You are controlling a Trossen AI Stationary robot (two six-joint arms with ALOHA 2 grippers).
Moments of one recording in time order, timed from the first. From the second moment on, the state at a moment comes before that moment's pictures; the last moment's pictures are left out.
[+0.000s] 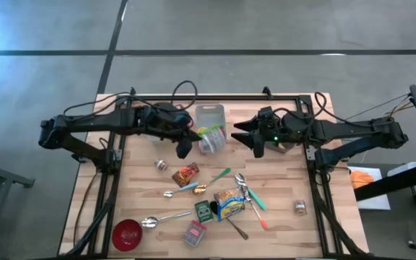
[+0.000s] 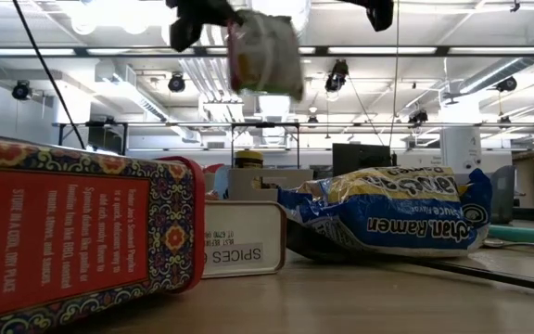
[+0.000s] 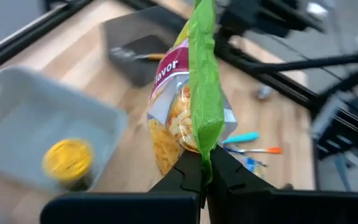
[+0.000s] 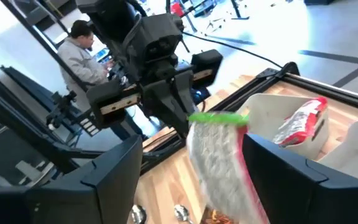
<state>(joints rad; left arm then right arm) 0.11 1.32 1.26 -0.55 0.02 -0.43 0.03 1.11 0.99 -0.02 0.19 0.62</state>
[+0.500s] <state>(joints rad) 0.25 1.21 1.26 -0.93 -0.37 -0.69 0.02 1.11 0.99 -0.03 0.19 0.62</state>
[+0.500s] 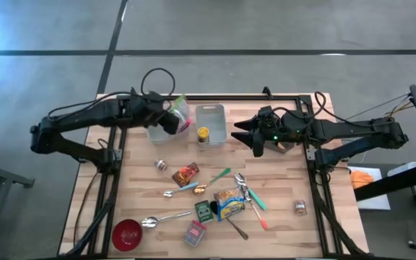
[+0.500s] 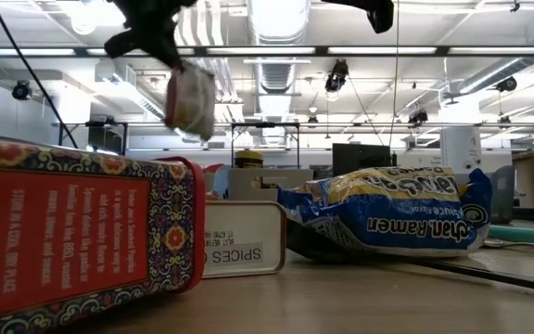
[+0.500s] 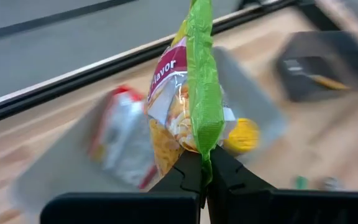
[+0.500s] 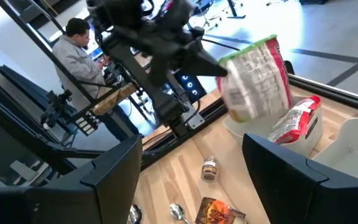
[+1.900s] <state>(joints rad) 0.39 1.43 0.99 -0.79 -0.39 -1.05 0.02 1.12 0.99 -0.15 0.12 0.56</state>
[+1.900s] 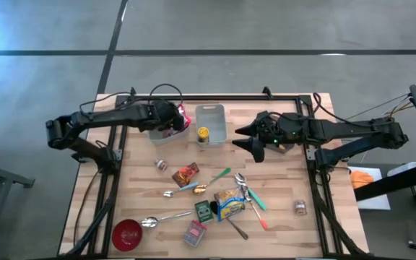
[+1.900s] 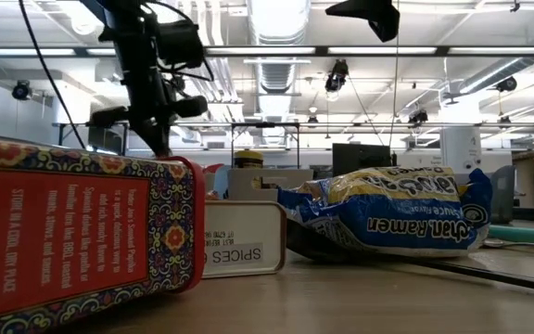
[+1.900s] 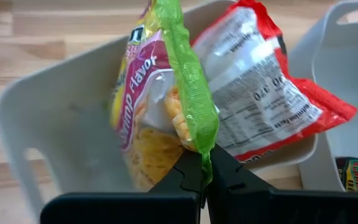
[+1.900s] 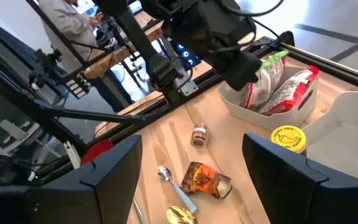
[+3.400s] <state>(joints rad) 0.38 1.24 1.12 -0.71 -0.17 -0.70 0.02 1.11 0.99 -0.49 0.13 0.90</state>
